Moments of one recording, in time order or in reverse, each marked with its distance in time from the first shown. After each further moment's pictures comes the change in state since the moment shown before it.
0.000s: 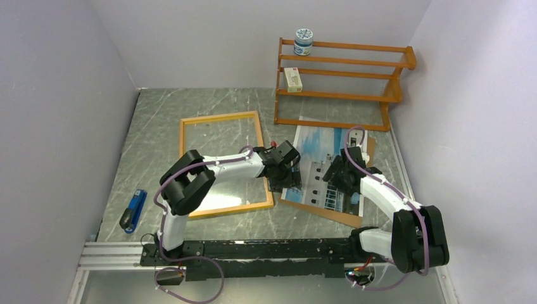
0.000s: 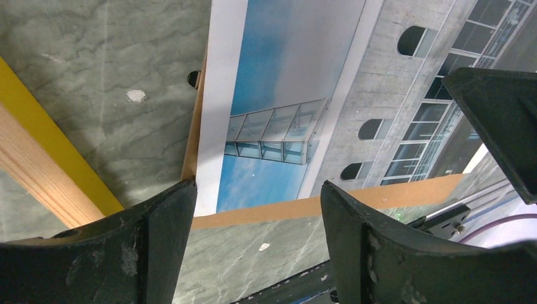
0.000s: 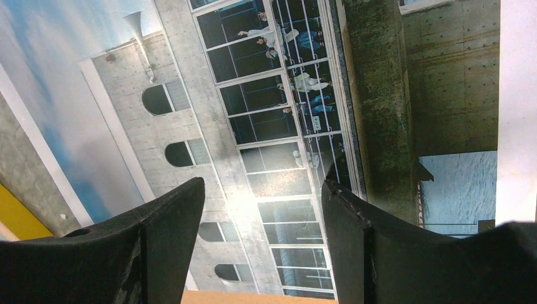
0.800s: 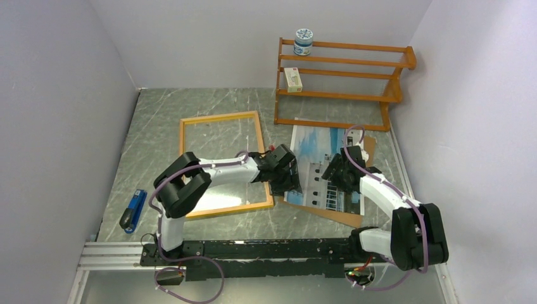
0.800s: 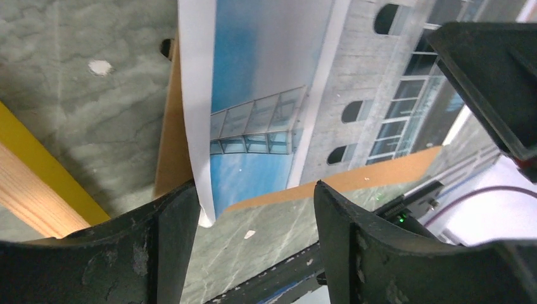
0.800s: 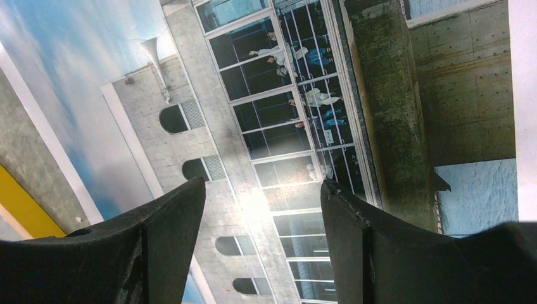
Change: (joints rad) left arm -0.008 -0.042 -0.096 0.108 0.058 -0.044; right arm -0.002 0.016 -0.003 0.049 -0.017 0.000
